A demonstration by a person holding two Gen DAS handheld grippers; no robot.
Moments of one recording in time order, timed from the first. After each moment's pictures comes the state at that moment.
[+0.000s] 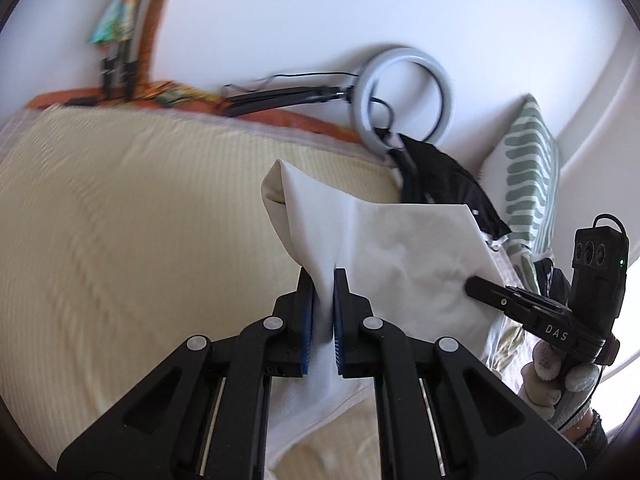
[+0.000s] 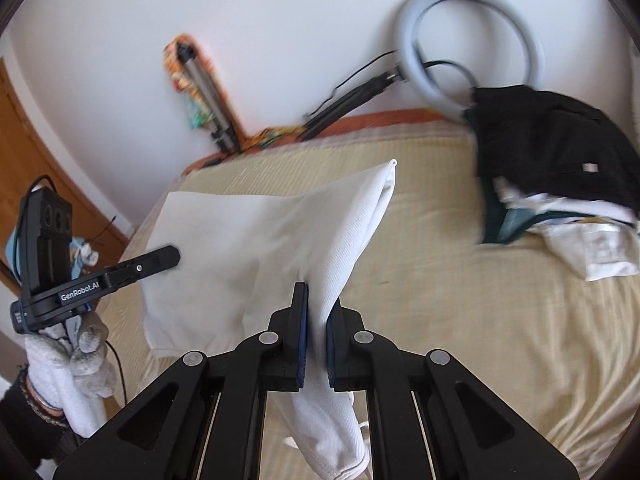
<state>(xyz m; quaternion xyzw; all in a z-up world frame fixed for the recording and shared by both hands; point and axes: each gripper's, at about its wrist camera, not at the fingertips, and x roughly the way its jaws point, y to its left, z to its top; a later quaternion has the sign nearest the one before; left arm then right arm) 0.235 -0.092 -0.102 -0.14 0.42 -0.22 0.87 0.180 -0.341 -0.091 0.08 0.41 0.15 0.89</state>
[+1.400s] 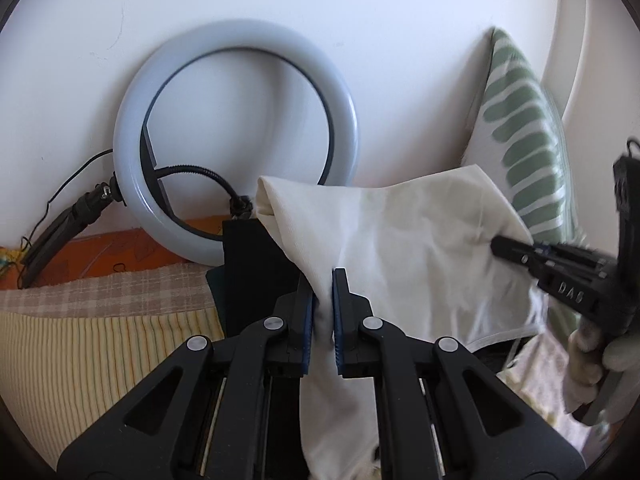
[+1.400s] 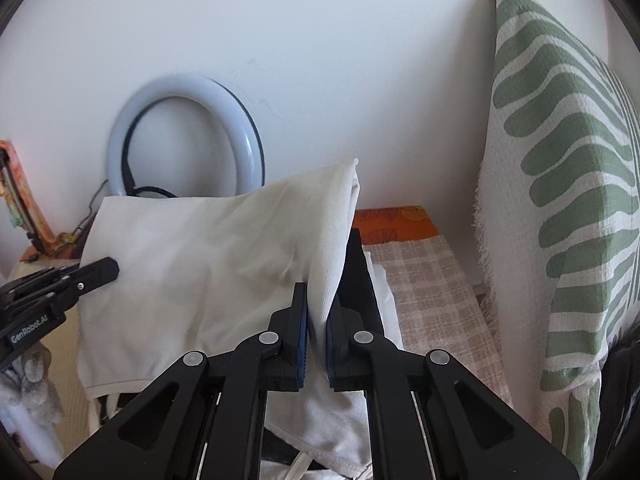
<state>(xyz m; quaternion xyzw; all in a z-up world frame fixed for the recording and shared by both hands) 0.406 -0.406 -0.101 -0.01 0.34 -0.26 0.90 0.316 -0.598 -0.050 0.00 0.35 -0.07 0.93</state>
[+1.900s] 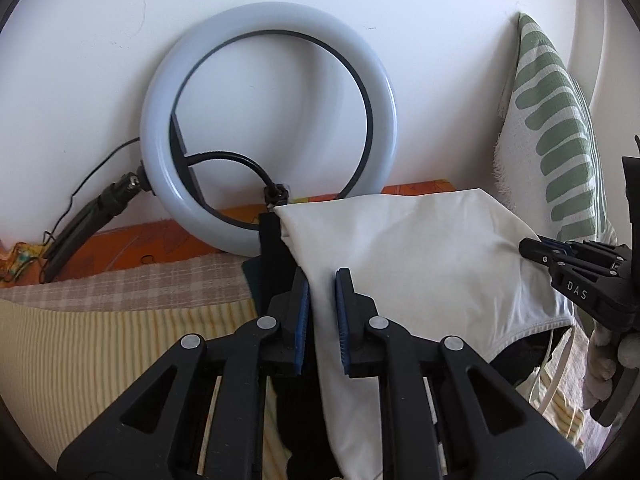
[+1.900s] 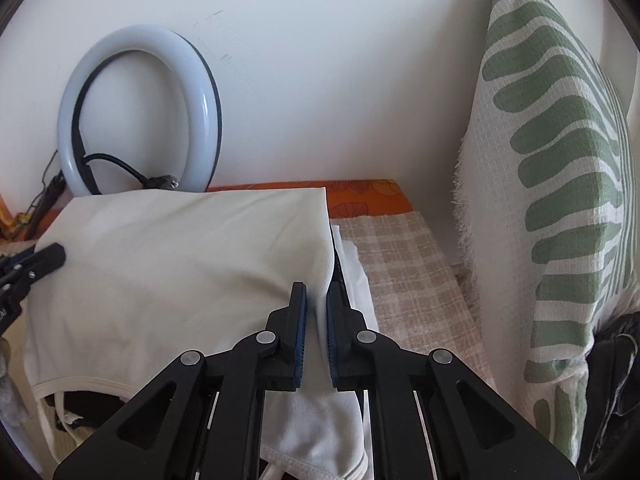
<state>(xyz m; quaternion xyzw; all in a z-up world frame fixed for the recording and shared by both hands) 0.412 -0.394 -0.110 0.01 0.36 -0.21 0.91 0.332 -0.601 -0.072 -0.03 0.39 -0.14 0.91</state>
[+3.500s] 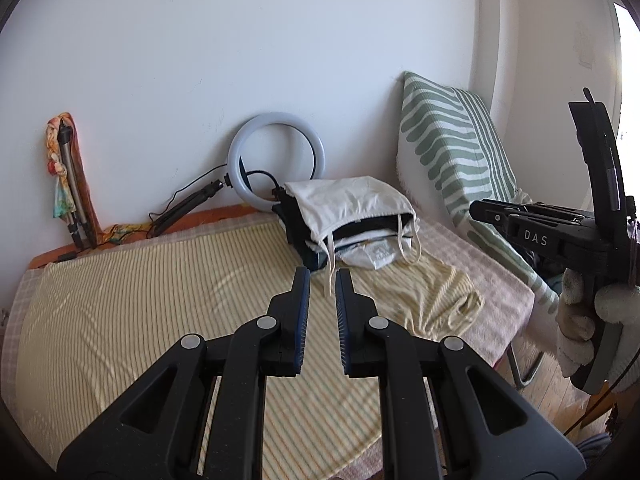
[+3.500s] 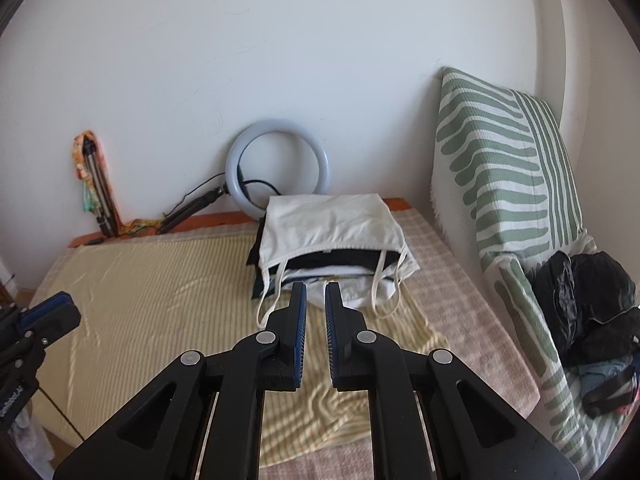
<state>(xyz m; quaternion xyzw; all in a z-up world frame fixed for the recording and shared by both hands) 0.074 -0.222 0.007 0.03 0.27 -0.27 0.92 0.047 -0.411 0.031 0.00 0.29 -0.11 0.95</state>
